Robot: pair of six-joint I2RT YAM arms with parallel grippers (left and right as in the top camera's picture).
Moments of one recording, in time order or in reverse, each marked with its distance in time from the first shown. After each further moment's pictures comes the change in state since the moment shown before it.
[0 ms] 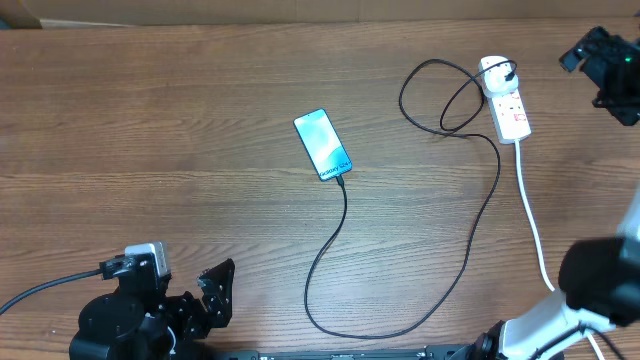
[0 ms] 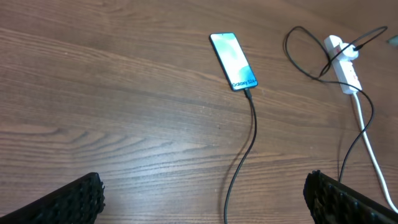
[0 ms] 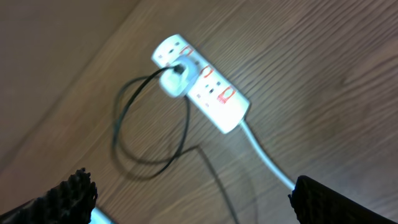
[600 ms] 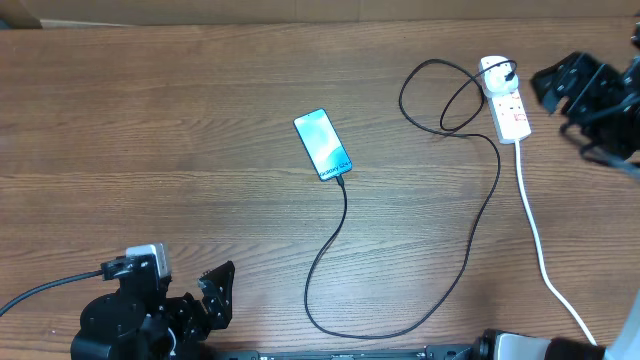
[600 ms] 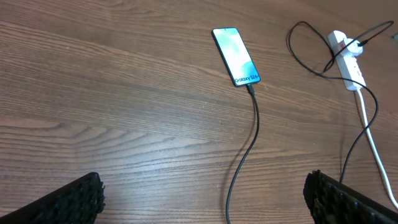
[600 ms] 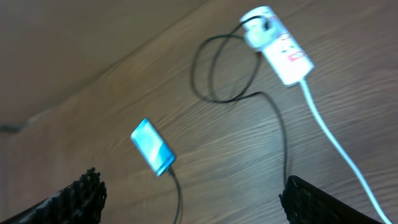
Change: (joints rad) left arm 0.000 0.000 0.000 -0.014 0.000 0.000; right arm 0.201 -0.397 -0.013 -0.198 -0.076 -0.033
